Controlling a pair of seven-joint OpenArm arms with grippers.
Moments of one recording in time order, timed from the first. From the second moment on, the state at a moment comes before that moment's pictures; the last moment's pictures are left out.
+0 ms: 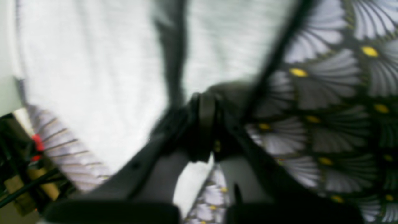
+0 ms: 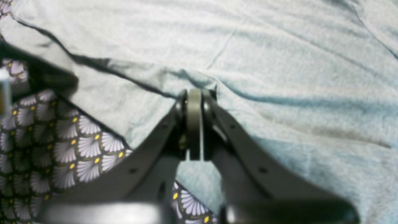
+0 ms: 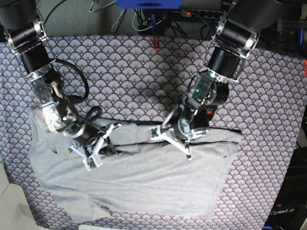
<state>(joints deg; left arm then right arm) -21.5 -3.6 23.9 64.7 41.8 -40.3 29.7 18.0 23.9 -26.6 76.8 30.0 12.4 -25.0</state>
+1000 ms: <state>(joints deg) -29.9 2.2 9.7 52.3 42.0 -1.5 12.9 16.5 23.8 -26.6 76.7 30.0 12.4 -26.5</state>
